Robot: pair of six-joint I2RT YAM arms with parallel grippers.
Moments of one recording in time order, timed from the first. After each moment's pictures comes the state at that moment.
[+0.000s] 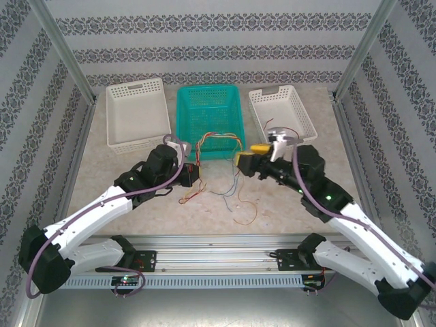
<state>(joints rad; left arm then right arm) -0.66 1.10 0.85 -0.37 0.16 -0.58 0.68 0.86 0.86 -0.23 -0.21 0.48</state>
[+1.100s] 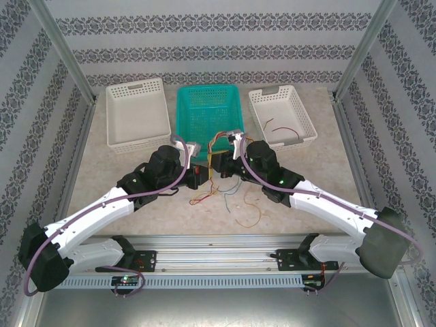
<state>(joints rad) -0.71 1.10 0.84 -0.25 0.26 -0.59 0.79 1.21 0.84 0.09 -0.19 0.58</state>
